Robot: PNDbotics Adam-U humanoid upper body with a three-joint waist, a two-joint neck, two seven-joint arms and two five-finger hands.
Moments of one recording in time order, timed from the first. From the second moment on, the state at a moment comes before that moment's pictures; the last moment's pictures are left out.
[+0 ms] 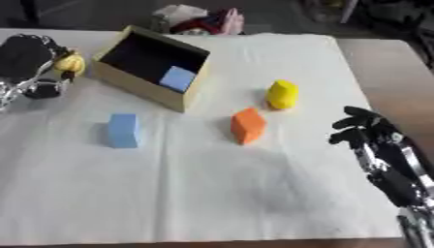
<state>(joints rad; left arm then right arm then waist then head) -0.80 0.66 -0.25 -1.08 -1.26 -0.09 0.13 -0.13 -0.24 -0.06 -1.76 -0.13 -0.26 0.36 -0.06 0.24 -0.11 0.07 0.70</state>
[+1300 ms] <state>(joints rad) -0.87 0.58 -0.33 -1.15 -1.12 -0.13 0.05 -0.13 -0.24 -0.06 -1.76 -0.13 -0.25 0.37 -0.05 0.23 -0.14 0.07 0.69</state>
